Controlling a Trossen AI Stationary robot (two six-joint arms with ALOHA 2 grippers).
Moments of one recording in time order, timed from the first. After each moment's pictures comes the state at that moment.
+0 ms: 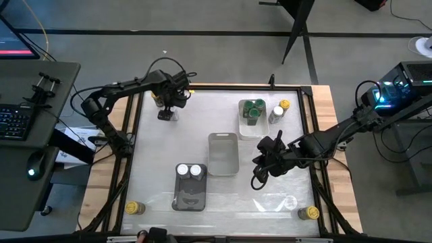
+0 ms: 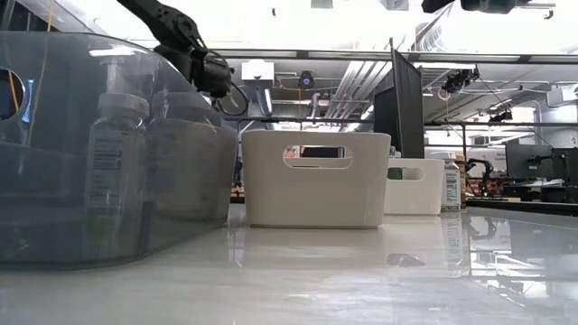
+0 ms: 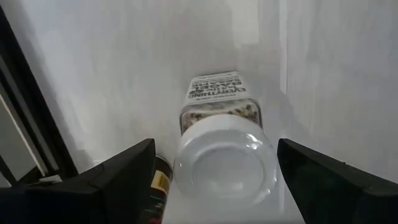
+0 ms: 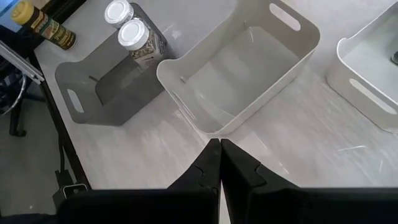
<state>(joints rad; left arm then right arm) 0.68 1.66 1.23 -1.12 -0.11 0.83 0.47 1.37 1.29 -0.93 0.39 1.08</state>
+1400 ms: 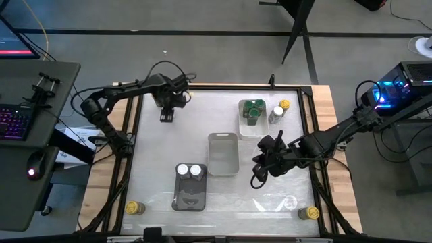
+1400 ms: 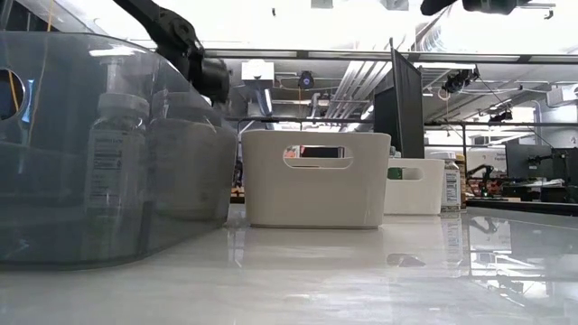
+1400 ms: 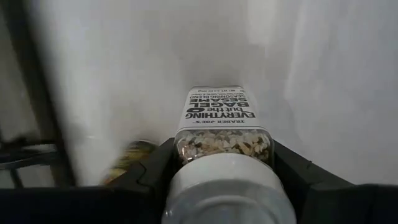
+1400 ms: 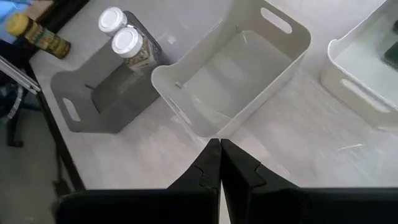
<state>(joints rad) 0.67 1.64 1.19 -1.07 -0.17 0.65 0.47 1.37 1.29 -0.94 0.42 1.10</state>
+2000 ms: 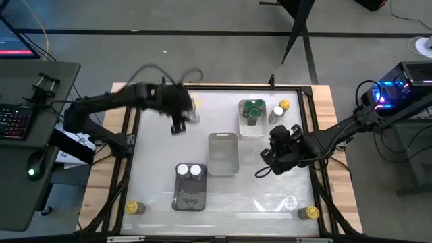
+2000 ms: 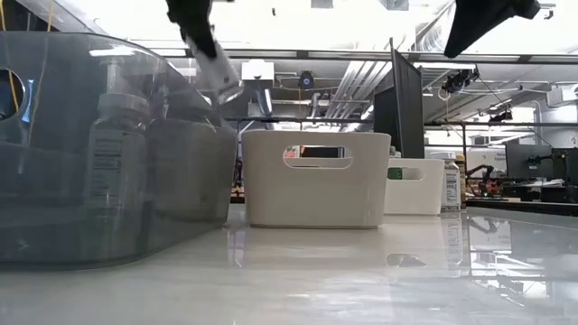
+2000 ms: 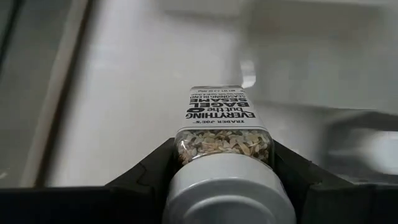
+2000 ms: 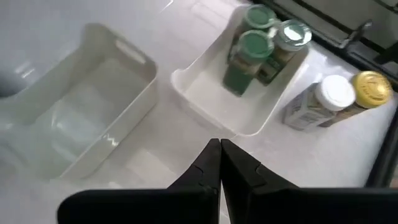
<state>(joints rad) 0.17 1.40 1.45 -1.10 -0.12 0.05 0.45 1.37 1.29 -1.38 0.70 1.29</state>
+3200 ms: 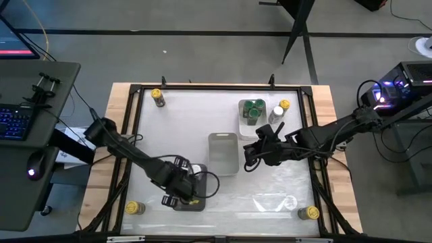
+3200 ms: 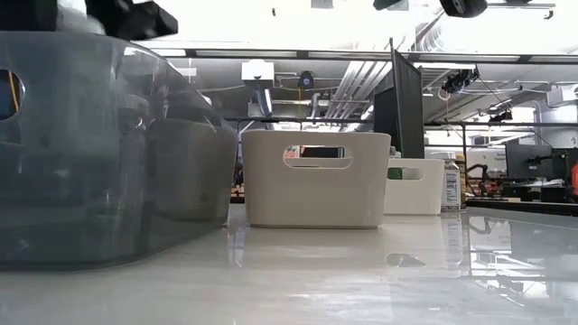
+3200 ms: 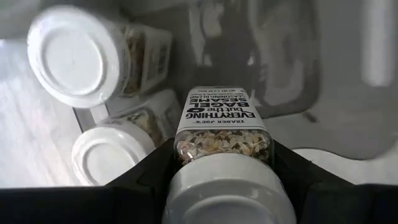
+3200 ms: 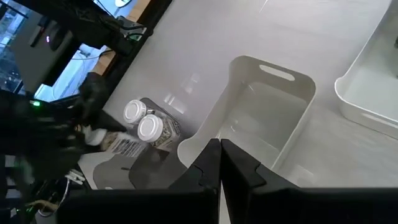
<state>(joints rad) -0.53 1.79 1.45 -1.19 -0.12 -0.29 0.38 1.37 1.29 -0.77 0.53 1.26</state>
